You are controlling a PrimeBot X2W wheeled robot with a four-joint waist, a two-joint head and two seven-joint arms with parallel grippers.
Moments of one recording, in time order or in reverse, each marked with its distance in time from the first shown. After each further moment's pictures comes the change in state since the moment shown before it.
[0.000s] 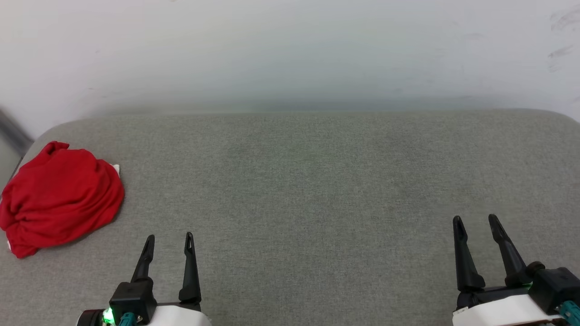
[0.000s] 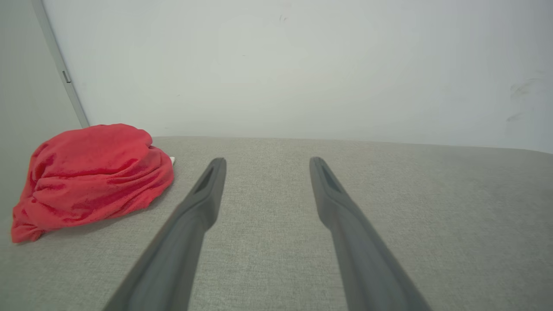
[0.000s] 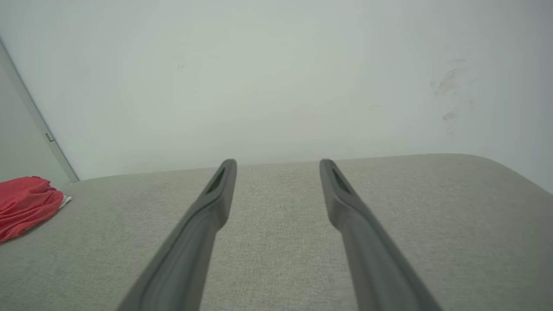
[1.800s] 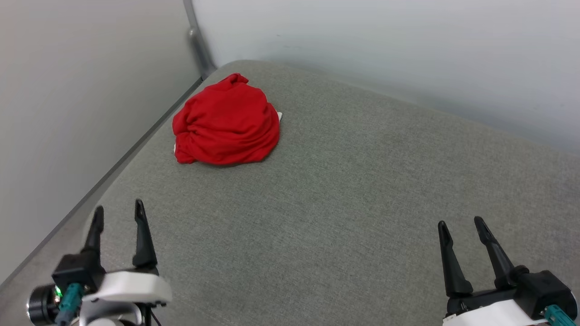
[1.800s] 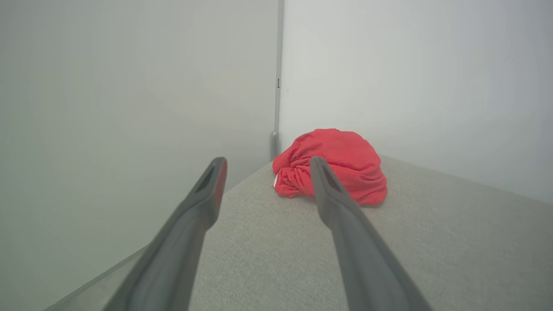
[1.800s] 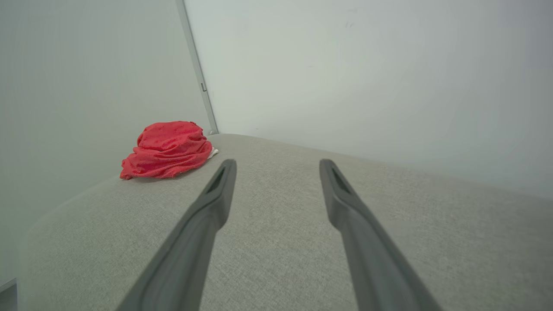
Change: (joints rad) left arm -0.101 0.003 0.161 0.034 -0.030 -0.052 0.000; right arm 0.022 0.000 0.043 -0.027 -0.055 0.000 0.000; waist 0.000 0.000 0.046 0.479
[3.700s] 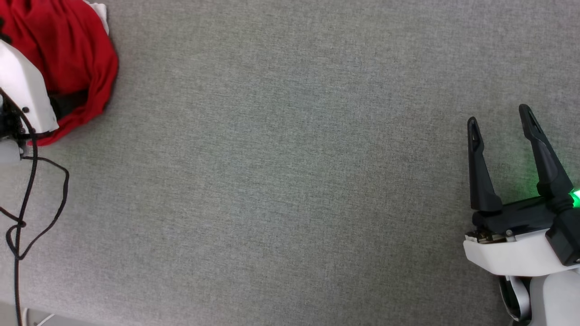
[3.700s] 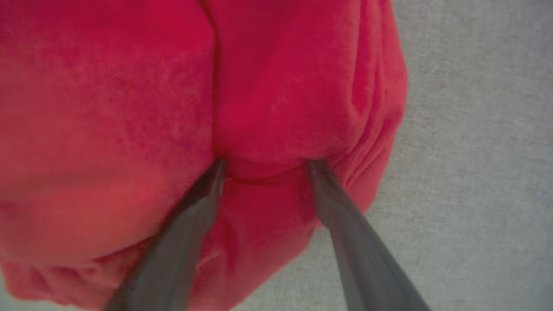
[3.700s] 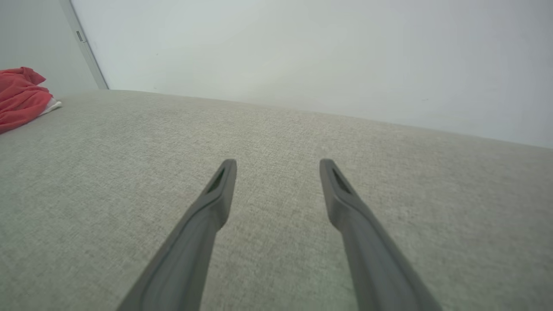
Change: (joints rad) left arm -0.973 0.679 -0.617 0.542 -0.924 -0.157 1.069; right arm -0.255 -0.028 -0.022 -0.202 -0.208 0.000 0.000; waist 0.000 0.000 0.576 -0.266
